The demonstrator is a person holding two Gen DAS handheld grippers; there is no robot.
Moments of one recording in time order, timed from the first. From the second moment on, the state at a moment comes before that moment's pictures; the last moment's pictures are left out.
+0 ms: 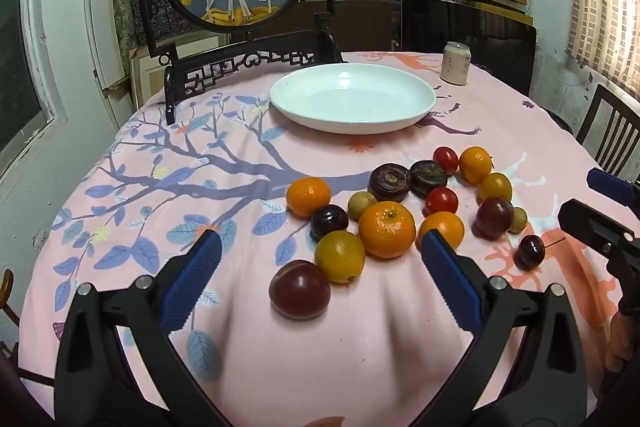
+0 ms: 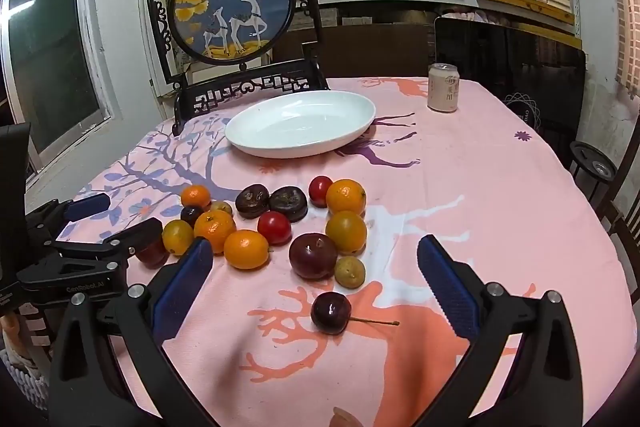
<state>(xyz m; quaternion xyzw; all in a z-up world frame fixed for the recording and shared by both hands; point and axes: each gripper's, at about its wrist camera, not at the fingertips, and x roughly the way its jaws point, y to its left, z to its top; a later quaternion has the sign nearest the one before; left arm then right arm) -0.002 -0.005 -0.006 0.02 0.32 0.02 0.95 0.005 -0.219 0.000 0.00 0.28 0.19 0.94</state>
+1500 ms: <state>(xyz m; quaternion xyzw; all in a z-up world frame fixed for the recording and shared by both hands) -0.007 0.000 -0.009 0.02 0.32 0.03 0.95 0.011 -0.220 -0.004 0.00 0.29 0.18 0.94</state>
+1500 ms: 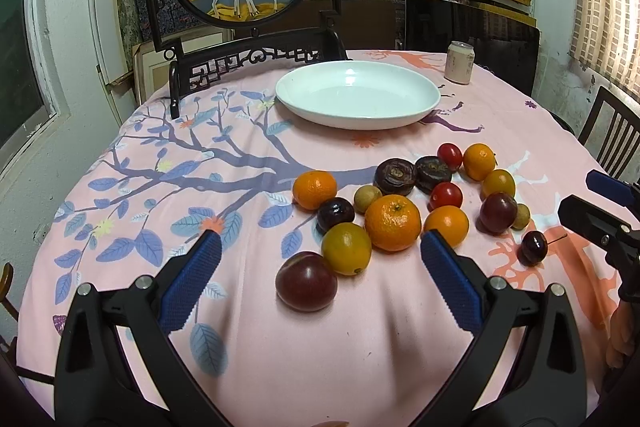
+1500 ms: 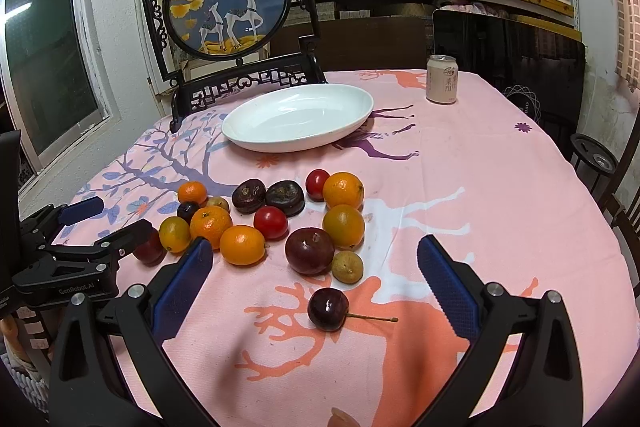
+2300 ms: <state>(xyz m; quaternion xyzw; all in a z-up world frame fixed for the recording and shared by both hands) -0.008 -0.001 -0.013 0.02 0.33 0.03 0.94 0.010 -0.219 -0.005 0.00 0.29 0.18 0.94</state>
